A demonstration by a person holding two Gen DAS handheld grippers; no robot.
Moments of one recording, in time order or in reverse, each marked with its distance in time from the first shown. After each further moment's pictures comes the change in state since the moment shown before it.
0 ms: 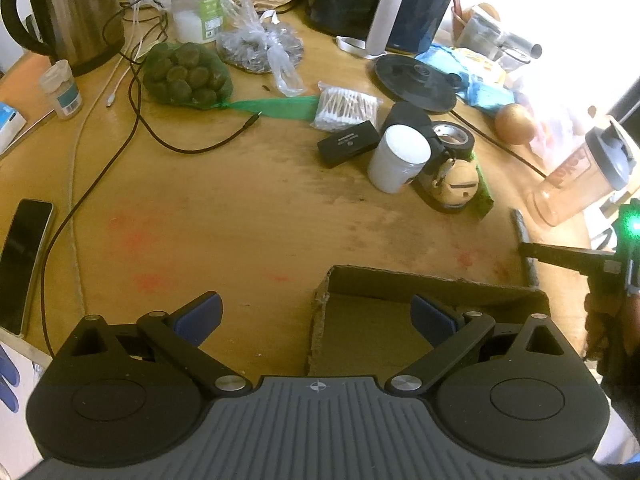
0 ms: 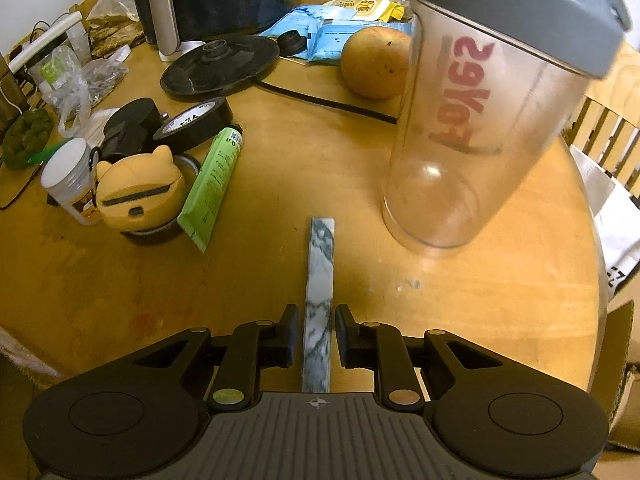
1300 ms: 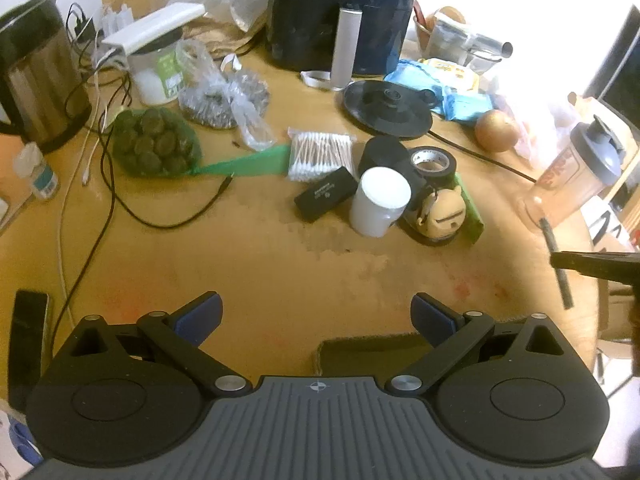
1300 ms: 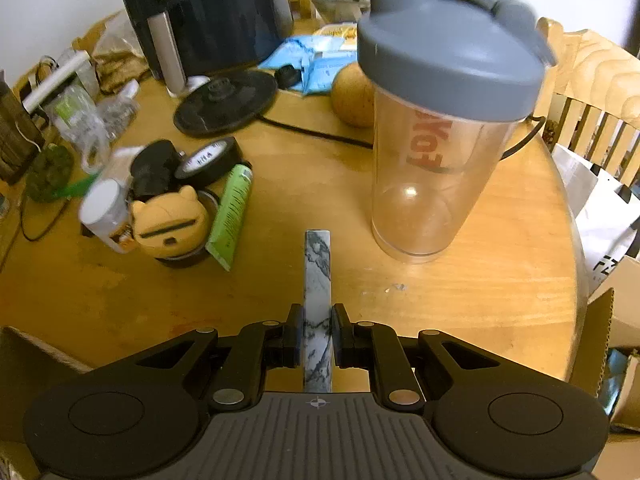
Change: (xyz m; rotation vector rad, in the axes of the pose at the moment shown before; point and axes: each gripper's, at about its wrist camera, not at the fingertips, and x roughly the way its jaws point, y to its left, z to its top) left arm 0.004 -0.023 0.037 0.198 -0.078 0.003; right arm -0.061 -0.008 -0.001 0.114 -0.045 0.037
